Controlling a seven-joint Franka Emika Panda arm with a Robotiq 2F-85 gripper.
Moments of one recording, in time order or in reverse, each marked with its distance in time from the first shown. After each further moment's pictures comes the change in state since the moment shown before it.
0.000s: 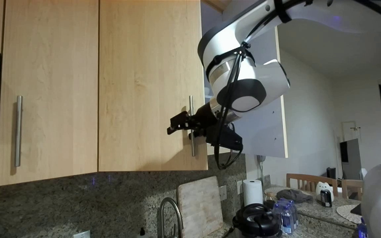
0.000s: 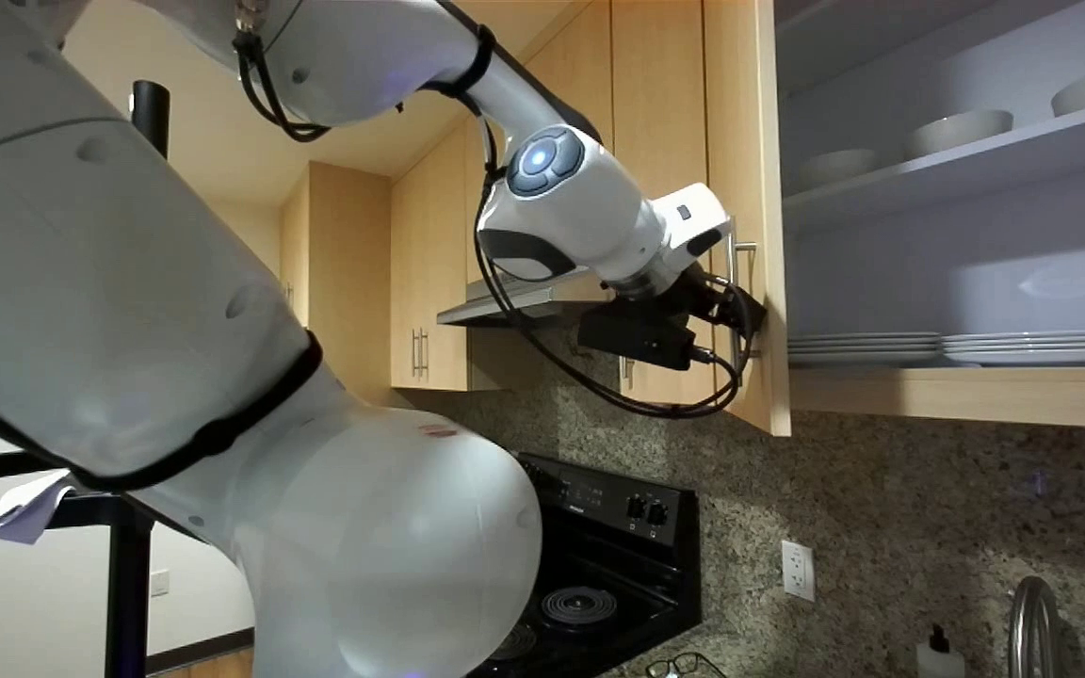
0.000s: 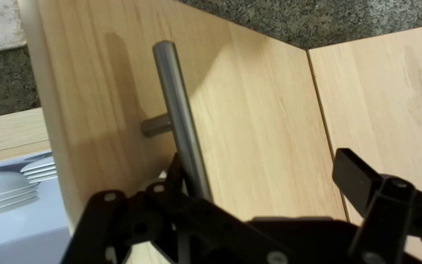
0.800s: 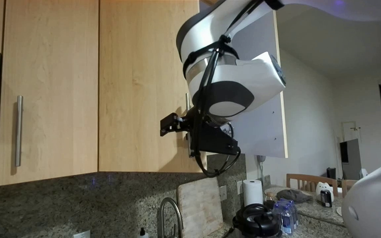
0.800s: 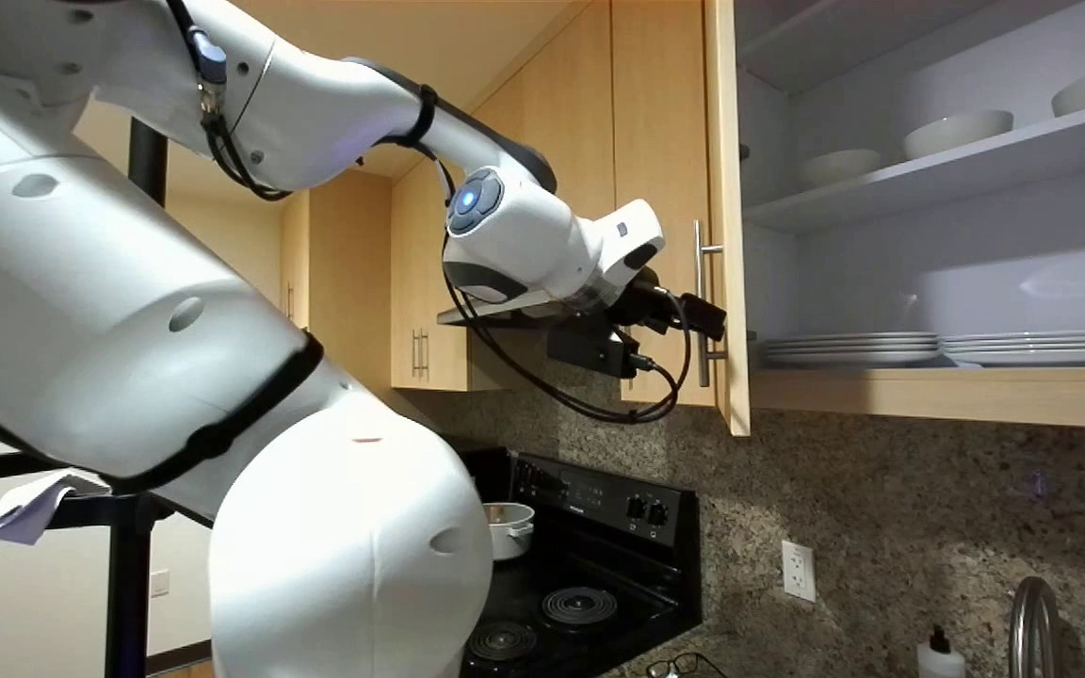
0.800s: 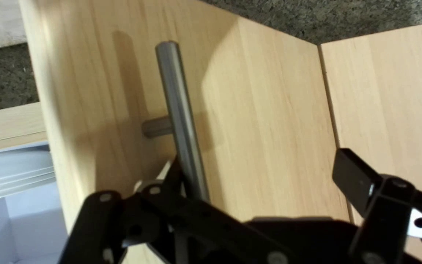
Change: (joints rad) arm -0.288 -0.058 0.388 0.058 0.258 0.070 0.005
